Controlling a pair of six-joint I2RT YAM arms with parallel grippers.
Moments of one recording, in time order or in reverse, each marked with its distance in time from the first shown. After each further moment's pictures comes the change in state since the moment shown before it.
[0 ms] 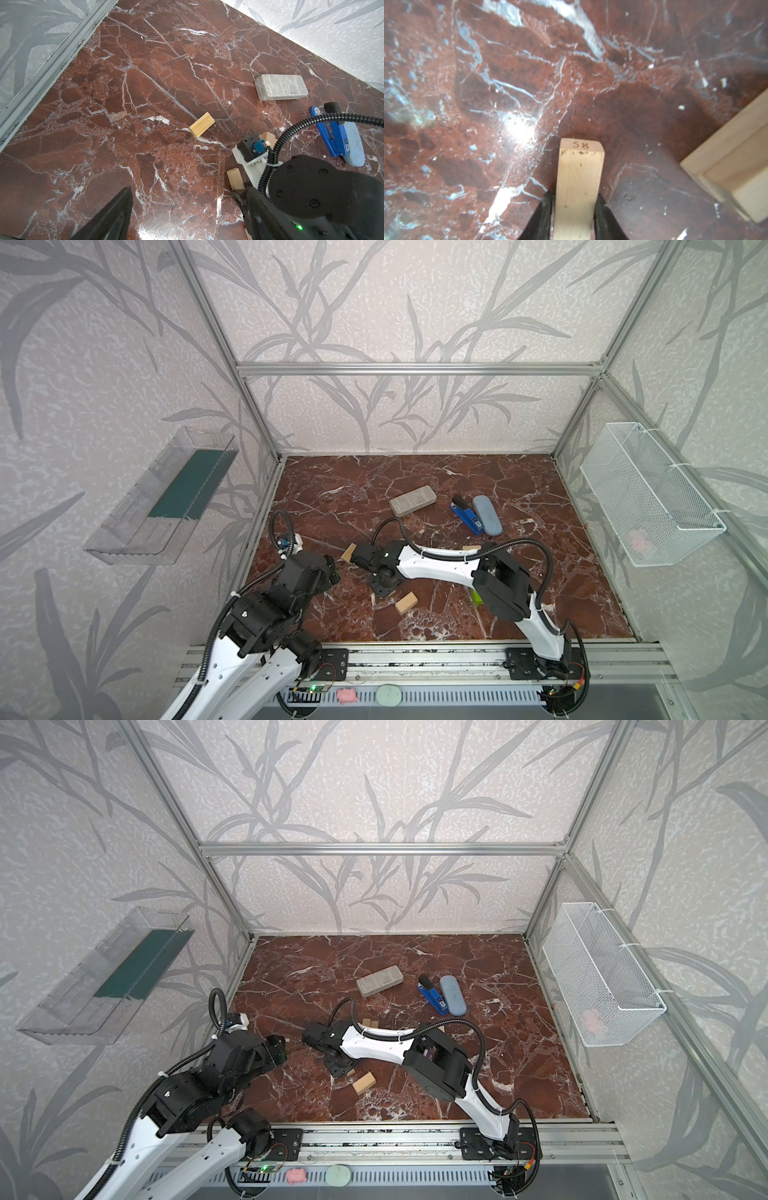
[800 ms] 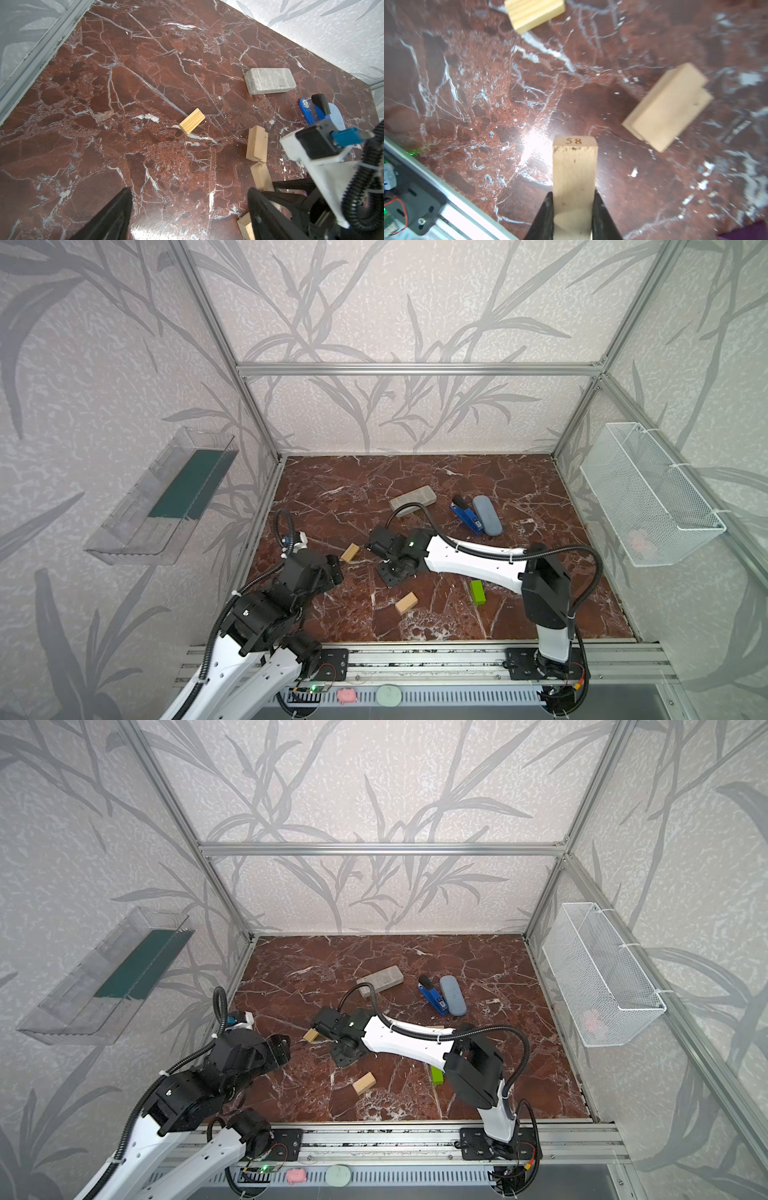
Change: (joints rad) left arm 0.000 0.018 -0.001 0.048 0.071 0.035; right arm -0.053 -0.283 -0.114 -0.006 -0.005 0.051
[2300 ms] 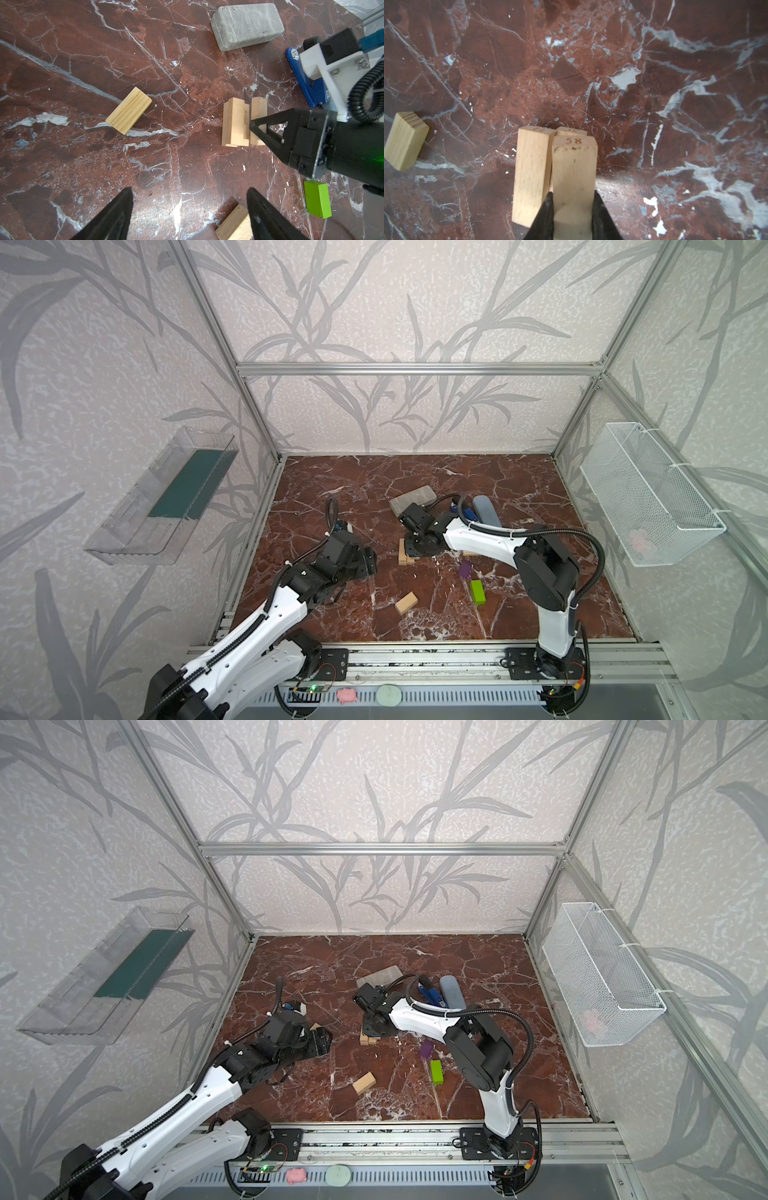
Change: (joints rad) left arm 0.000 0.323 -0.167 0.443 0.241 0.093; right arm -0.252 0.035 -0.198 0.276 -0.006 0.288
